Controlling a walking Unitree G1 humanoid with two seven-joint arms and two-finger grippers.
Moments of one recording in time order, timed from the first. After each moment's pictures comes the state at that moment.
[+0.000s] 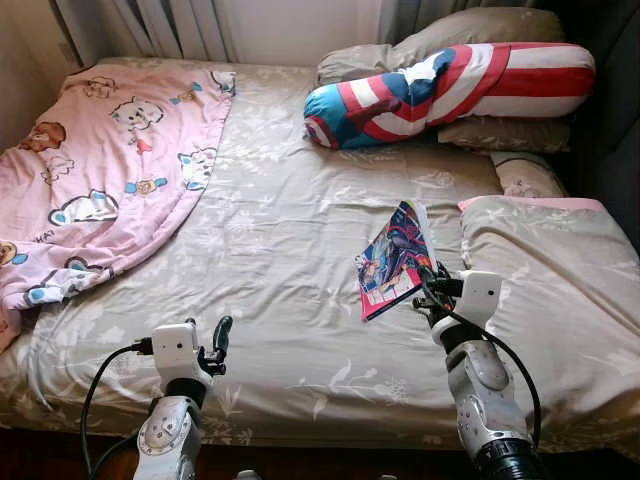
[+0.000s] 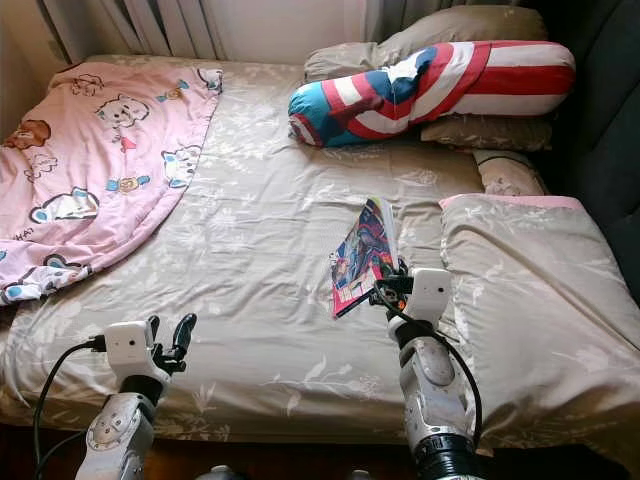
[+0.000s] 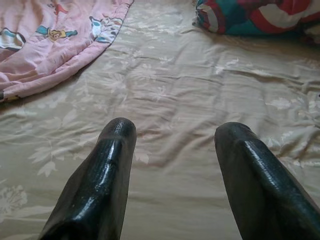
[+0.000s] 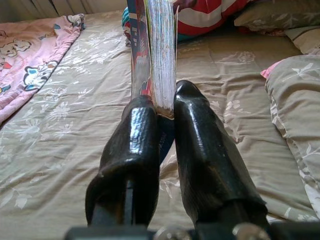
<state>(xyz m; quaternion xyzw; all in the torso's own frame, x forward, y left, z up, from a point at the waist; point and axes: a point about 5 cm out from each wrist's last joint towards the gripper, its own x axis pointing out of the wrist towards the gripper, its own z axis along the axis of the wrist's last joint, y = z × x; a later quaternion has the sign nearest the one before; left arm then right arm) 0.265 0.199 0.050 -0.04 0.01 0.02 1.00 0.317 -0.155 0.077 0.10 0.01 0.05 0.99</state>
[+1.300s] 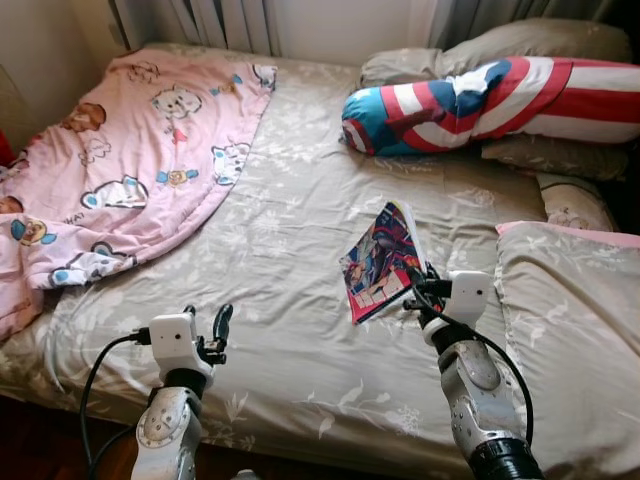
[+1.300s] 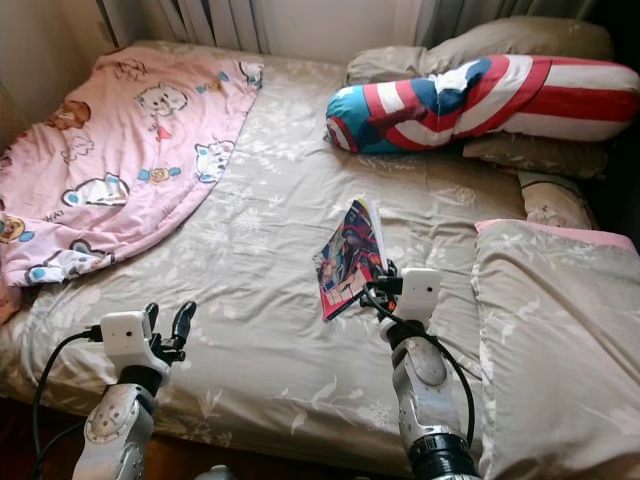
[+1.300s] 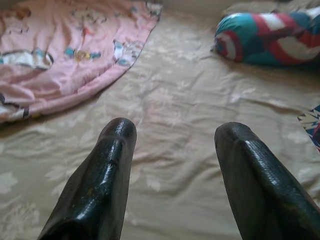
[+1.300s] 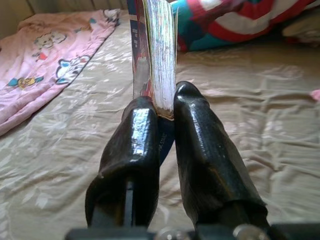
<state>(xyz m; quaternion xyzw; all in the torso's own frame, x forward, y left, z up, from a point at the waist) 0.269 0.195 0.065 -0.04 -0.02 0.01 1.00 0.317 -0.150 0.075 0.10 0.01 0.07 0.99</state>
